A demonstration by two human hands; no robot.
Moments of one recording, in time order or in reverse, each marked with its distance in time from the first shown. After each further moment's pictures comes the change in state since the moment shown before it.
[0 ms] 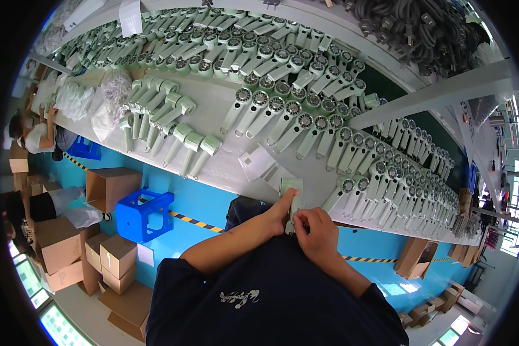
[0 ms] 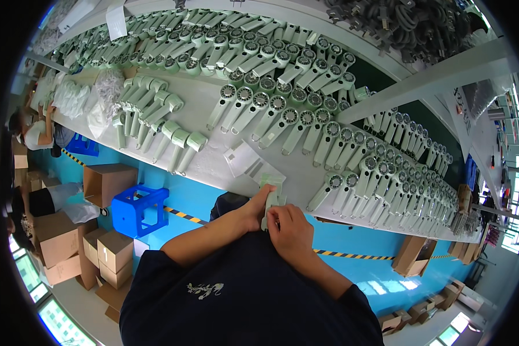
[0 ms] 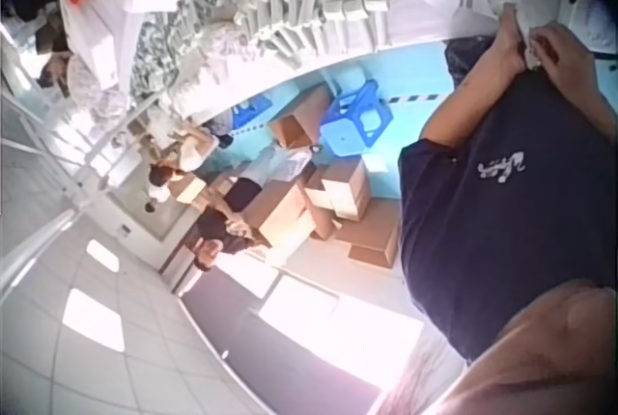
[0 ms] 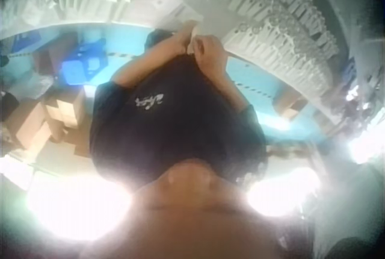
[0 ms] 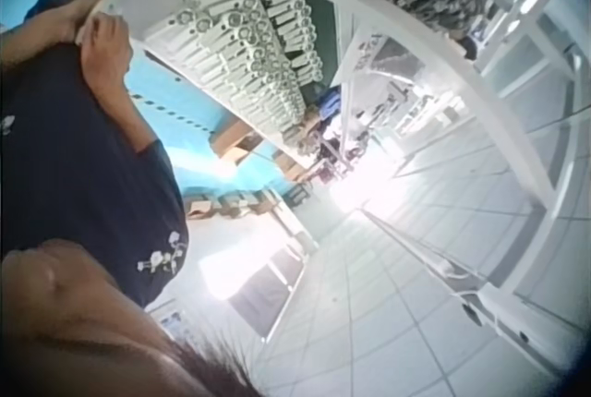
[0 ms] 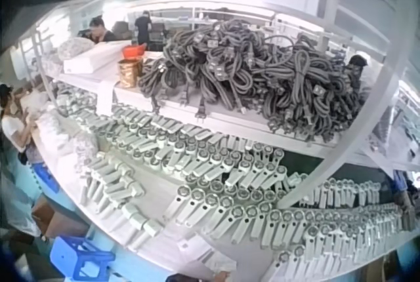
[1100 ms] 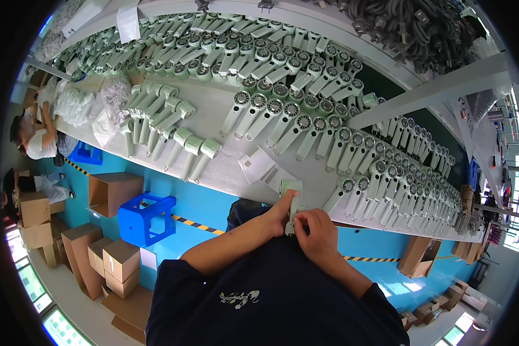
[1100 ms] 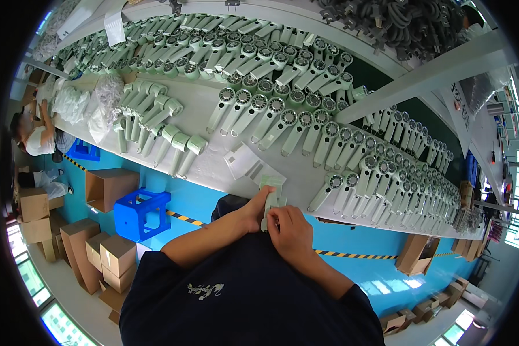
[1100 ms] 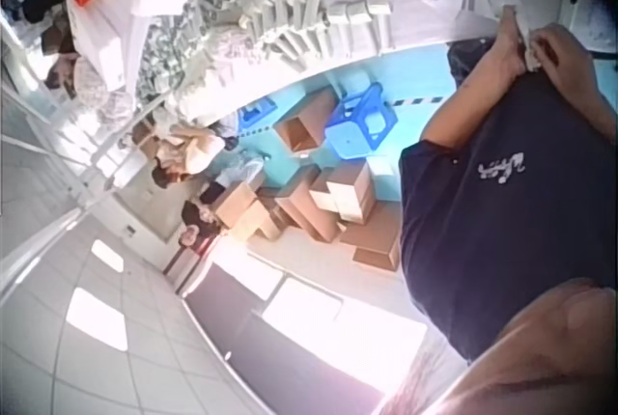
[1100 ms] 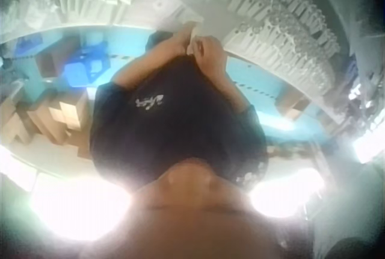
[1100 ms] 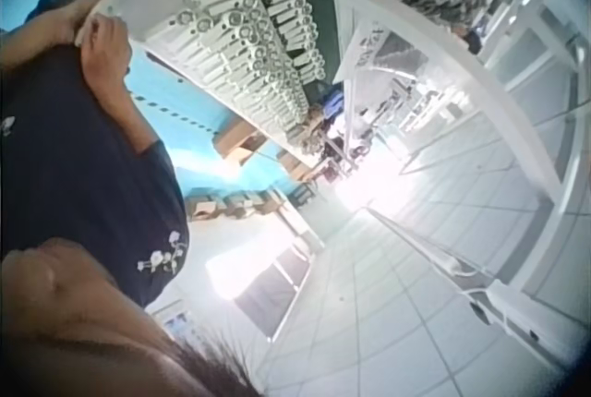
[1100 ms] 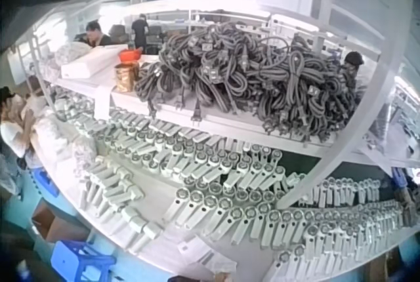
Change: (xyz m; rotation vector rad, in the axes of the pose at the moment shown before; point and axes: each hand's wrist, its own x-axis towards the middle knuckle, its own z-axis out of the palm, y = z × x) left_hand -0.005 0.003 0.002 0.017 -0.018 -0.038; right_hand -0.001 0.001 -0.001 0.015 -0.003 -0.041
